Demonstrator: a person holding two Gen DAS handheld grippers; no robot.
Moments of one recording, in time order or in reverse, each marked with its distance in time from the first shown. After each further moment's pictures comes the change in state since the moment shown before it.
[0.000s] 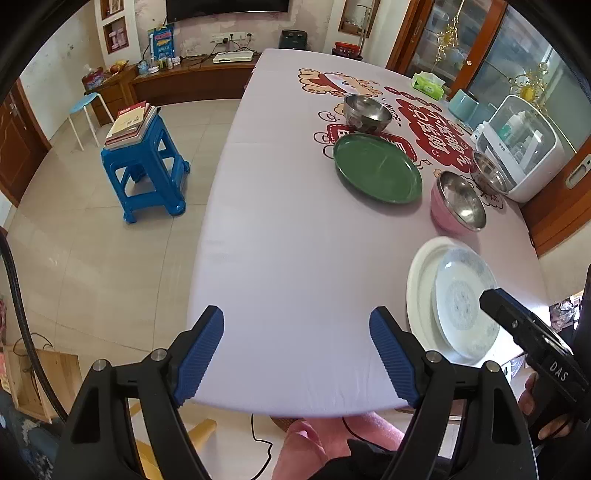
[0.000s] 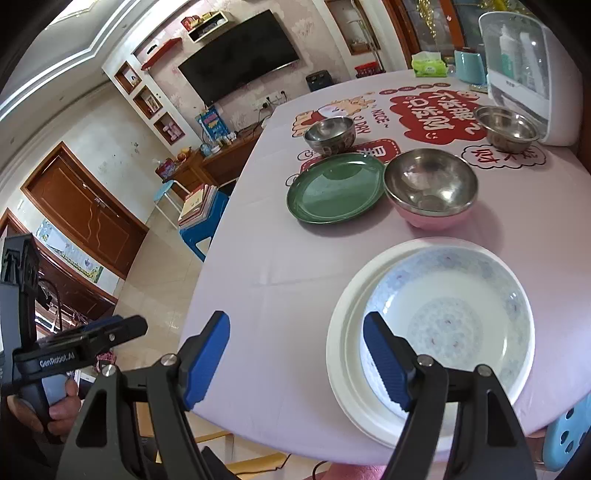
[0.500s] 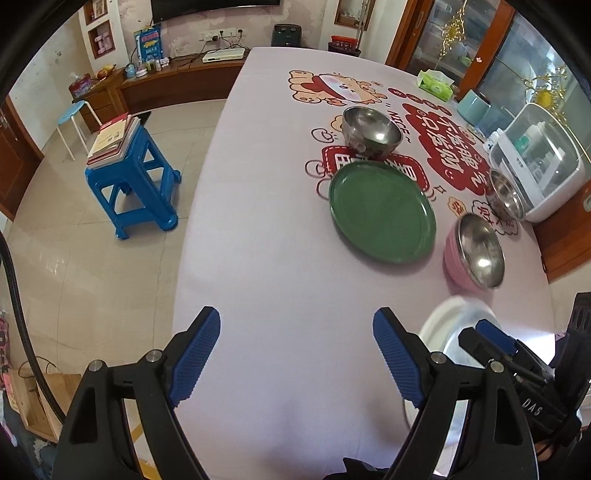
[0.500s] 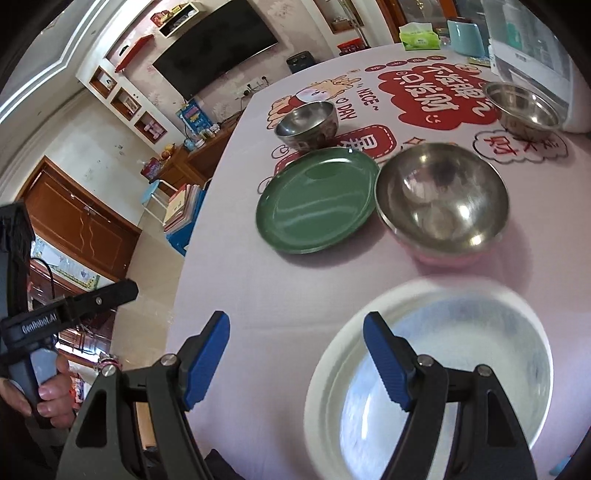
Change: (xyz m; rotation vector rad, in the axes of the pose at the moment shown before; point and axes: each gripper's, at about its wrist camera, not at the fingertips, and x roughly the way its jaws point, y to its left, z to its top) left arm 0.066 -0.022 0.112 0.025 0.037 0.007; right arm 0.071 -0.037 0.060 0.071 0.069 -0.009
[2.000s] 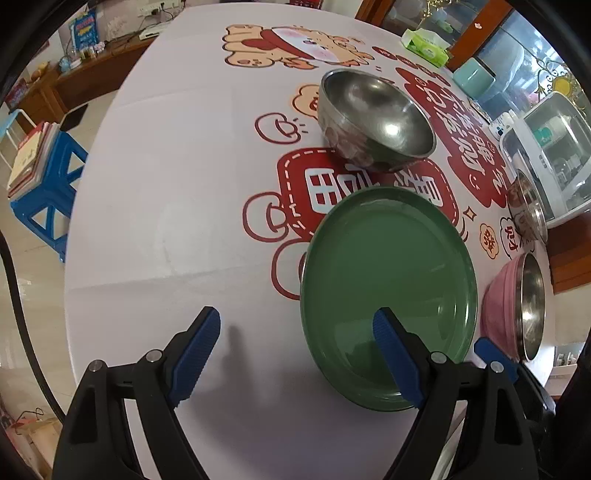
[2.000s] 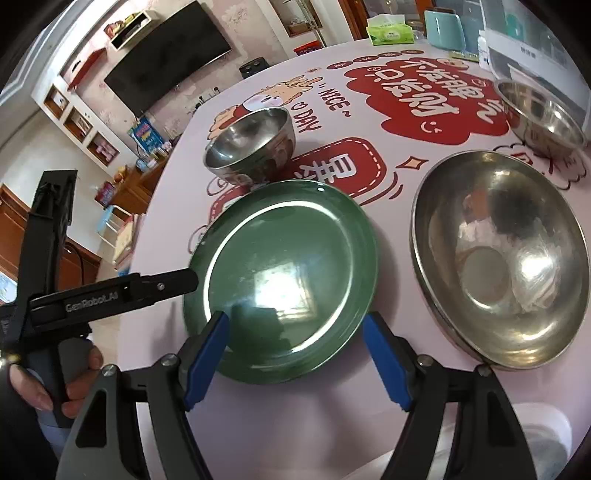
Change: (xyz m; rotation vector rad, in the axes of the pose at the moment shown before) left arm 0.187 -0.032 0.128 0.090 0.148 -0.155; right arm 0.097 -0.020 0.075 0.093 -0.040 -0.168
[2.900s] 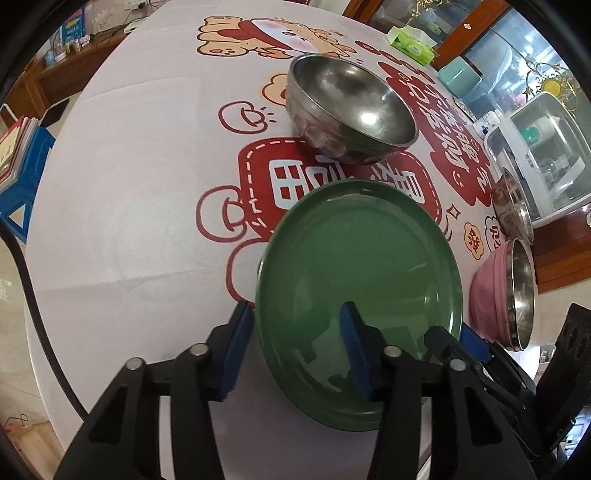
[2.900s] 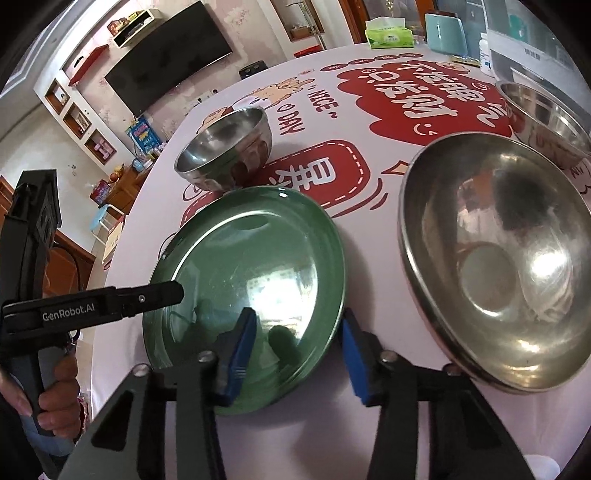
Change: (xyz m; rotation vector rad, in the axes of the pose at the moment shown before) left arm 0.022 -0.017 0.001 -0.006 0.005 -0.083; right arm 0.020 -0.024 0.006 -0.015 -0.032 -0.003
